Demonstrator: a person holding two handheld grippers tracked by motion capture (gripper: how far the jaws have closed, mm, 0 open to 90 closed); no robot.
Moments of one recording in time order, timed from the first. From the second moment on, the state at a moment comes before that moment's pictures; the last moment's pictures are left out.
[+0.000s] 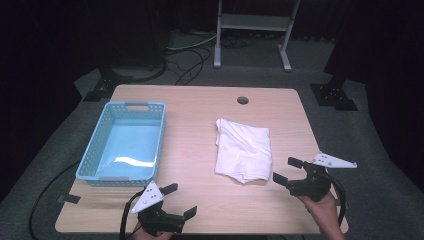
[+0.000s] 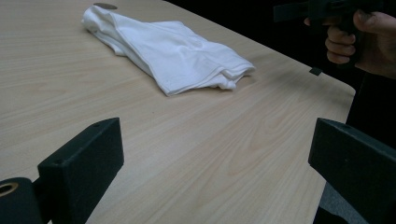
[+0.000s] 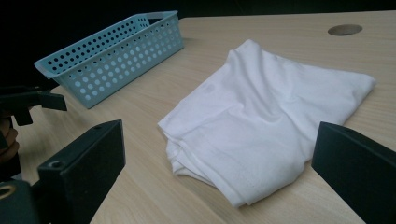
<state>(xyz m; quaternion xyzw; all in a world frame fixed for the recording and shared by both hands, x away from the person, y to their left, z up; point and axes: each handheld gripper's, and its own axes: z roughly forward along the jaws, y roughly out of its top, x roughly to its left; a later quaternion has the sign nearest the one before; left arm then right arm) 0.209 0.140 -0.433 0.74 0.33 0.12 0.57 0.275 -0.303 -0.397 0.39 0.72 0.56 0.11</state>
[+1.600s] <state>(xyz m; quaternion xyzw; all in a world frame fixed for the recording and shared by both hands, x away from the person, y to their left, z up) 0.210 0.139 -0.434 0.74 0.33 0.11 0.57 0.349 -0.247 -0.381 0.38 0.78 0.49 0.08</state>
